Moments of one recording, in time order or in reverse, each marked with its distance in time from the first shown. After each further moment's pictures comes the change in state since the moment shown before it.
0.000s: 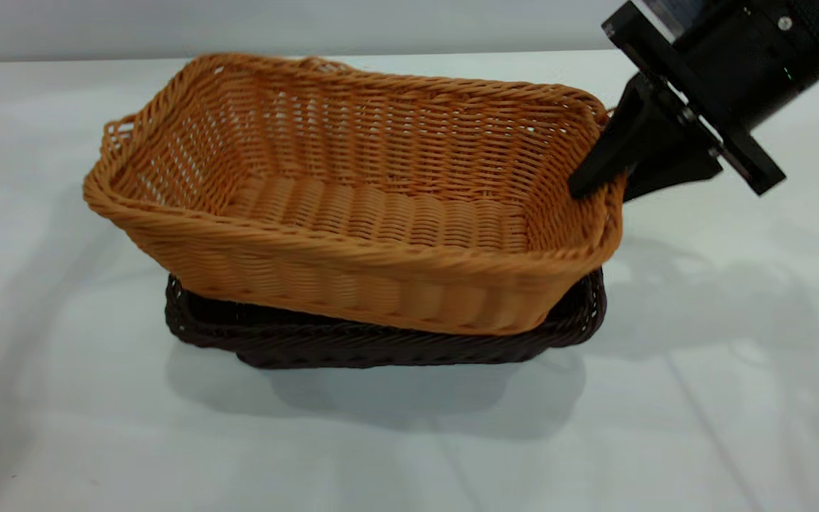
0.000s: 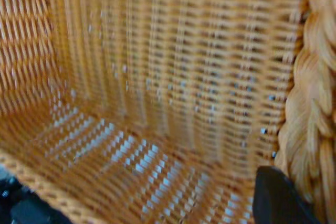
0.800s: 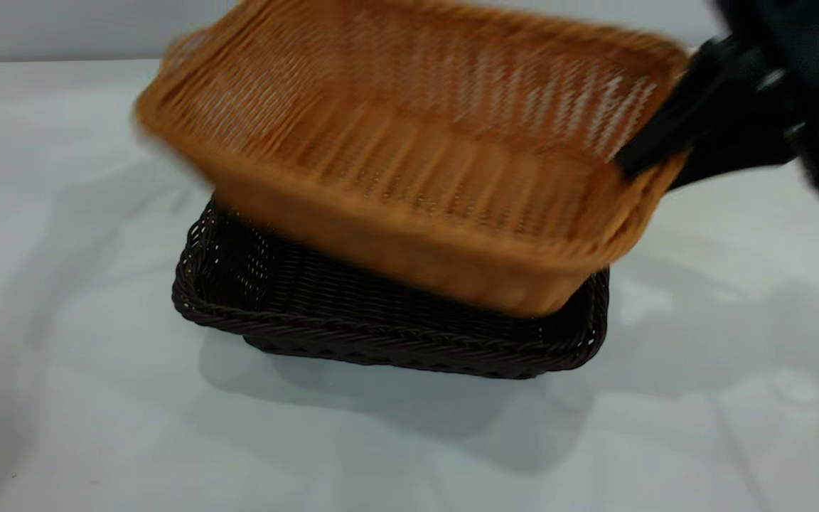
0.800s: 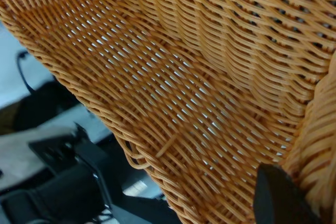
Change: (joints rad) left arm 0.000 0.000 0.000 0.001 -0.023 0.002; right arm -0.061 -0.085 0.110 0.029 0.208 0.001
